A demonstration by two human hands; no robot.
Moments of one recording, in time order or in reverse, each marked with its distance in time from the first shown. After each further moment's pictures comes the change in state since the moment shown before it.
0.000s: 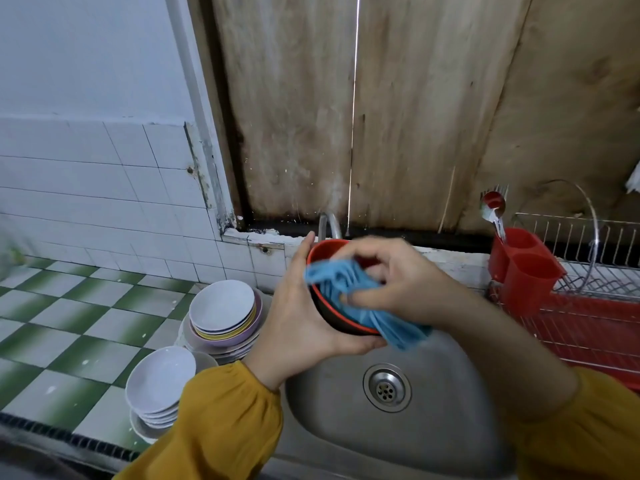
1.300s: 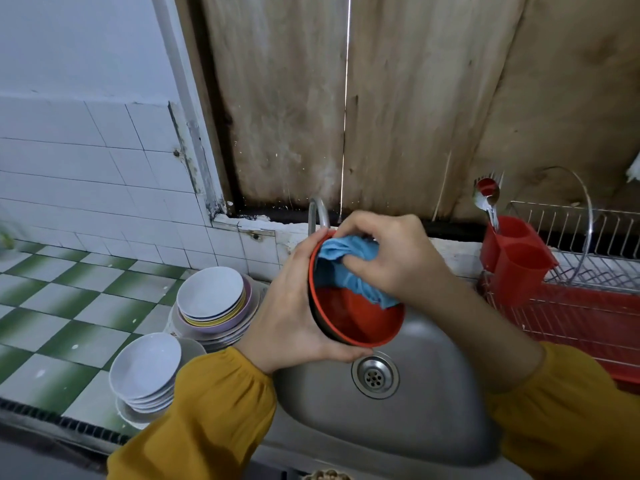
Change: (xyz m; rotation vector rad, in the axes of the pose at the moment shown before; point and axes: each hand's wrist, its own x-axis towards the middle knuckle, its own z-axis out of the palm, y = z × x) left_hand 0.011 -0.016 0.015 0.143 -0.036 0.225; right_hand 0.012 0.025 -0.013 -0.493 0.263 -0.291
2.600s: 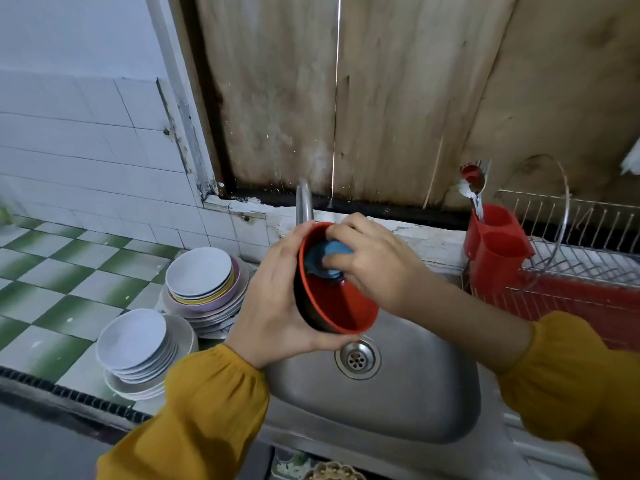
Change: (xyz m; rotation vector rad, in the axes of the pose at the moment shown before) left_hand -0.010 0.016 0.030 0.254 0.129 0.112; right_hand -0.026 0.034 0.003 -0.489 -0.190 -0.344
